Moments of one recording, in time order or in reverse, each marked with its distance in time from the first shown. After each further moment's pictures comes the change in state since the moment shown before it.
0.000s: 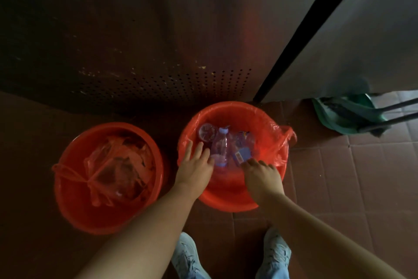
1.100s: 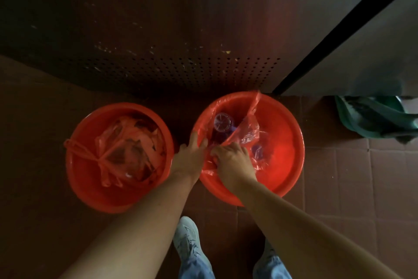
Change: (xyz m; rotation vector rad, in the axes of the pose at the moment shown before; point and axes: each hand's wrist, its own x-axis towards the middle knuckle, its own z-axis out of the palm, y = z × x) left_hand -0.011 -0.035 0.023 -0.459 -0.101 -0.391; right_hand 0.038 -0.086 0.000 0.400 0.110 -0.170
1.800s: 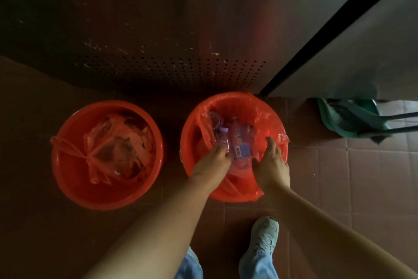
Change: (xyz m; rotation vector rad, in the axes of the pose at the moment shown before) left_hand -0.012 0.076 0.019 -0.036 0.129 0.446; right_hand -0.045 0.075 -0.054 0.082 0.089 0.564
